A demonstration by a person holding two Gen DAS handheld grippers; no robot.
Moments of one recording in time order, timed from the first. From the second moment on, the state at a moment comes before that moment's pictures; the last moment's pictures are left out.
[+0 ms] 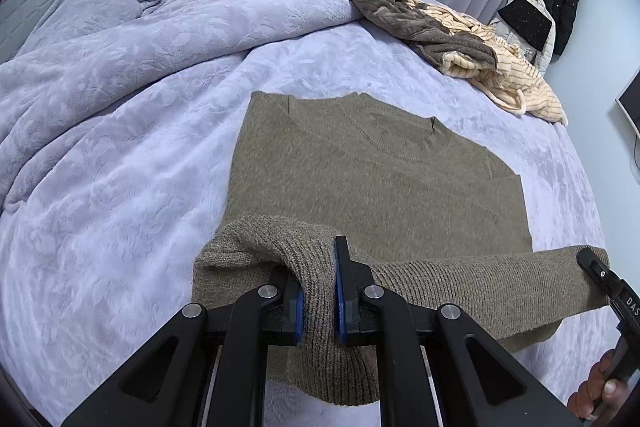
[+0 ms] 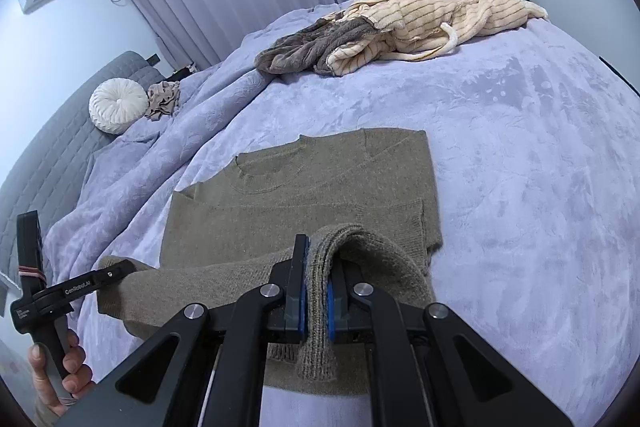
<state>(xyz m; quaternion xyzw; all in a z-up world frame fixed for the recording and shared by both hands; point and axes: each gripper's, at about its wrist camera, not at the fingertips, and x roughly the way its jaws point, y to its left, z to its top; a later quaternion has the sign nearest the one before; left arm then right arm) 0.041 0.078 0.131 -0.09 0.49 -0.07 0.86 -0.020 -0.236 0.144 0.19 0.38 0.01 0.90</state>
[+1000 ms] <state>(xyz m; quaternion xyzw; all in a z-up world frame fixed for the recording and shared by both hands) 0.170 0.043 0.105 -0.07 0.53 -0.08 0.84 0.098 -0.271 0.115 0.23 0.42 -0.03 0.88</state>
